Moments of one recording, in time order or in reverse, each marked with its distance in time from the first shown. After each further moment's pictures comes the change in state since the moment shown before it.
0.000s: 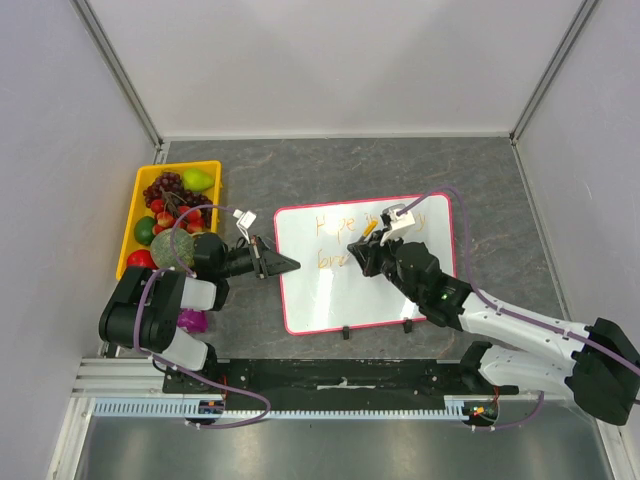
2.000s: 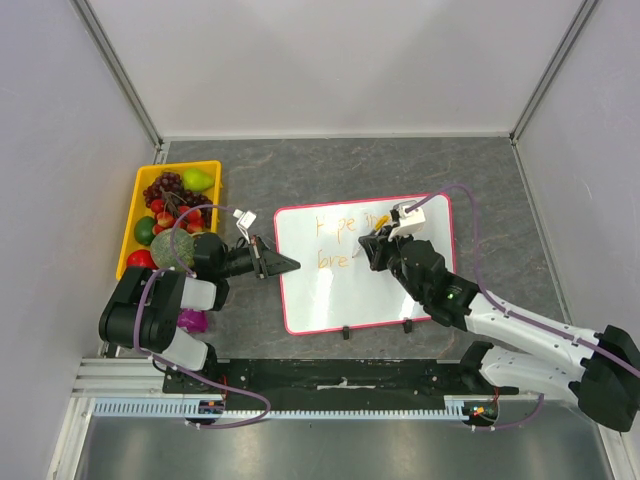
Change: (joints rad) left arm 0.000 0.000 0.000 0.003 0.003 0.000; right arm -0.014 -0.053 0.018 -0.070 0.116 -0.024
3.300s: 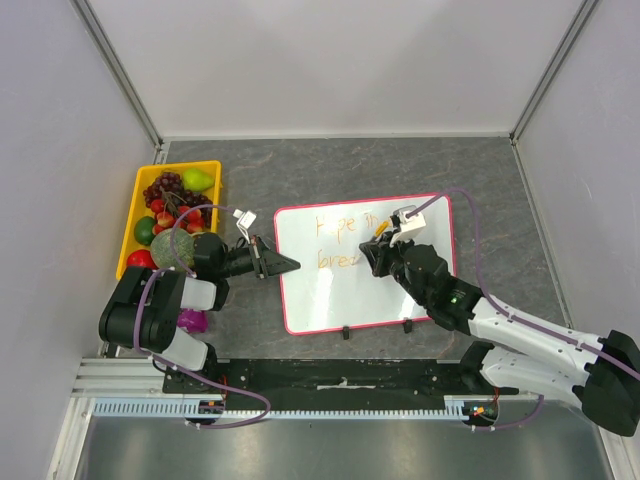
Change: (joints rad) left arm 0.000 0.000 0.000 0.000 0.000 0.000; right arm 0.000 -0.035 -0.040 -0.011 -0.054 -0.004
